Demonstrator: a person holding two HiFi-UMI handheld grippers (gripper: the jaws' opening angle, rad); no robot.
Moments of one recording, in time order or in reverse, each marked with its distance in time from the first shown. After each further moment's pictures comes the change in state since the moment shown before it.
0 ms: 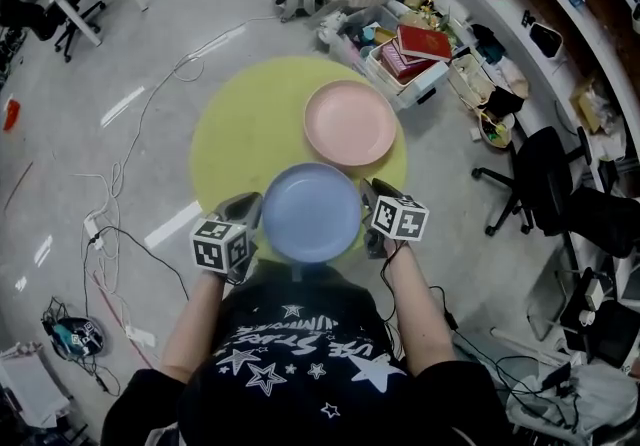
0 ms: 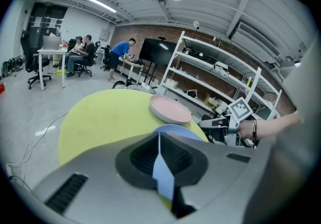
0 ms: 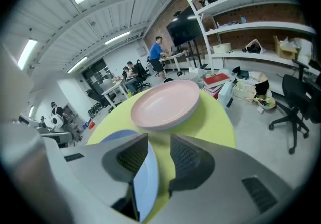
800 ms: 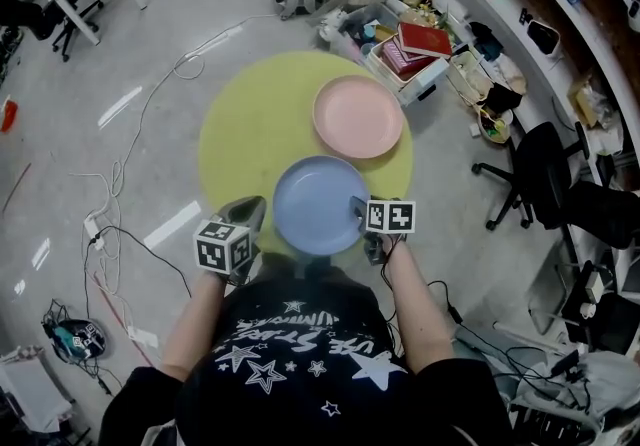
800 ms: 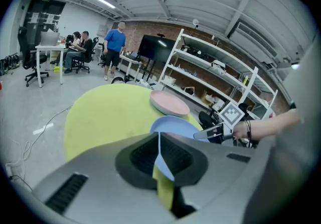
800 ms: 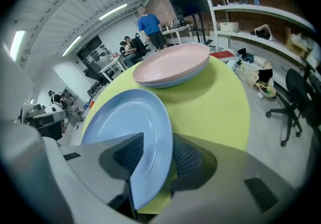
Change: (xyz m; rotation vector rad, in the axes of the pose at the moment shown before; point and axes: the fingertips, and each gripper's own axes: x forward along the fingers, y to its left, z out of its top) left arm -0.020 0.013 -0.027 0.003 0.035 -0.037; right arm 0.015 0.017 -0.087 -0.016 0.293 -0.020
